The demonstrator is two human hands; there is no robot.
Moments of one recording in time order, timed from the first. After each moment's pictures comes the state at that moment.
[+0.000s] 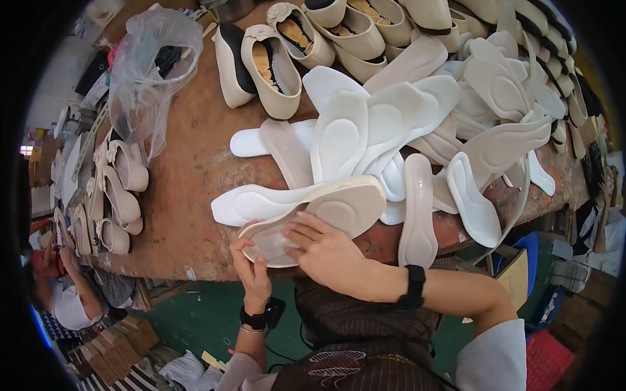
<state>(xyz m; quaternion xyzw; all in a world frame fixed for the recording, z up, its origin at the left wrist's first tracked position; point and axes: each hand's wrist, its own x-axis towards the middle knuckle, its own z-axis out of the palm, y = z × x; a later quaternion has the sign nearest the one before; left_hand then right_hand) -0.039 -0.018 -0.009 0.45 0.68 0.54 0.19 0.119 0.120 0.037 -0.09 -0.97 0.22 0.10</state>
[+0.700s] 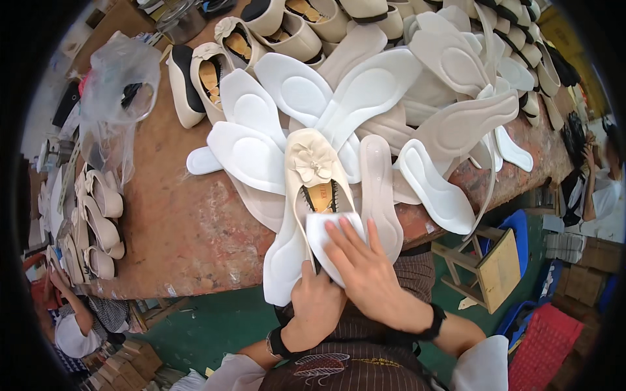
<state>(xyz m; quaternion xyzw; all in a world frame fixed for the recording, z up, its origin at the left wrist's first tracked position) 0.123 0.034 0.051 0.70 0.70 0.09 0.13 0.234 0.115 0.073 -0.33 -0.91 0.21 0.13</state>
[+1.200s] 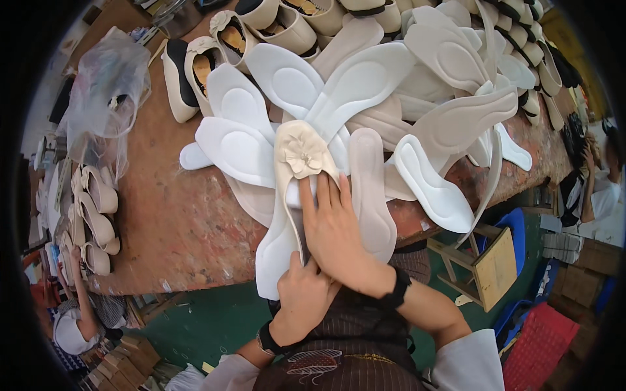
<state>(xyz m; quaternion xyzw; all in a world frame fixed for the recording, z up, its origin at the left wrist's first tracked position) 0.110 0.040 0.047 0.69 0.68 0.17 0.17 0.178 0.152 0.040 -0.41 -0.89 0.16 0.08</state>
